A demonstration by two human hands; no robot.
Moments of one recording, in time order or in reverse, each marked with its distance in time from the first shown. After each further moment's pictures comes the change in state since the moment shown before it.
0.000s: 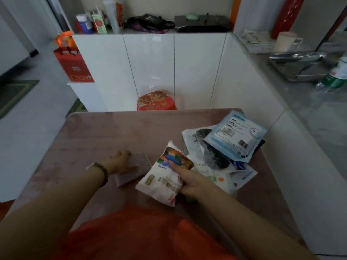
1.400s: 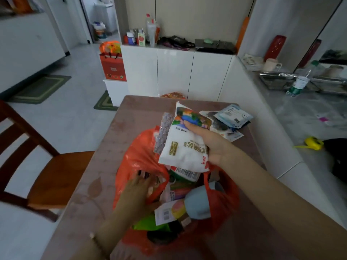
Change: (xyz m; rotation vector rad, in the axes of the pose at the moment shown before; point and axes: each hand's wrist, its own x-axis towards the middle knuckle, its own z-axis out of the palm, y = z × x) left_hand -0.444 -0.112 0.154 -0.061 0.555 0.480; right_hand -0.324 0.161 0.094 -0.354 -0.180 -0.376
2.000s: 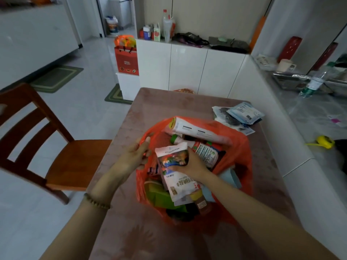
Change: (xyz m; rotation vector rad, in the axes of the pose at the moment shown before) left_hand -0.010 -0.032 -0.074 -1.191 0.062 -0.355; right_hand 0.023 0.138 0.023 -0.817 -0.003 -0.194
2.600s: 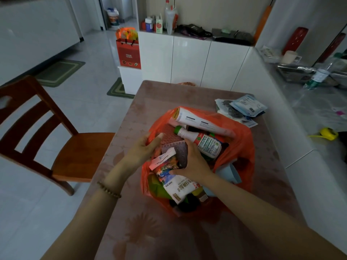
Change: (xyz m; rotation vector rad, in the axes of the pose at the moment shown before) left_hand -0.003 -0.013 0.008 0.183 -0.013 0.010; right_hand -0.017 0.017 0.020 -0.491 0.092 -0.131
